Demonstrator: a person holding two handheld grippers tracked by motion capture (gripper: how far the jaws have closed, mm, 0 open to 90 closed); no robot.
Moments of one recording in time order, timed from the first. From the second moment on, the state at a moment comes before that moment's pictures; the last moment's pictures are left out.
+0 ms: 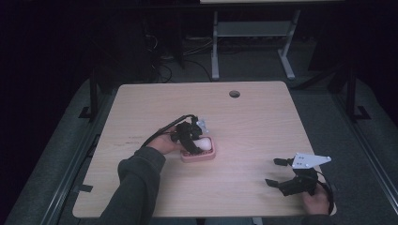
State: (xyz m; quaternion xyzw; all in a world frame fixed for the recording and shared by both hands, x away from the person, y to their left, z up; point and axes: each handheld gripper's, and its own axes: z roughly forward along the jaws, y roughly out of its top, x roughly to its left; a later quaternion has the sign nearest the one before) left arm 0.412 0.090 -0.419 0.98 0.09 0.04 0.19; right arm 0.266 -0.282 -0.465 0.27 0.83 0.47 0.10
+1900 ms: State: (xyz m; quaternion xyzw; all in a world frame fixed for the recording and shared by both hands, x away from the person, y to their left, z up) left arm 0.363 0.141 -0.392 0.96 0.12 0.06 0.25; right arm 0.267 -0.279 -0.464 0.28 0.84 0.46 0.11
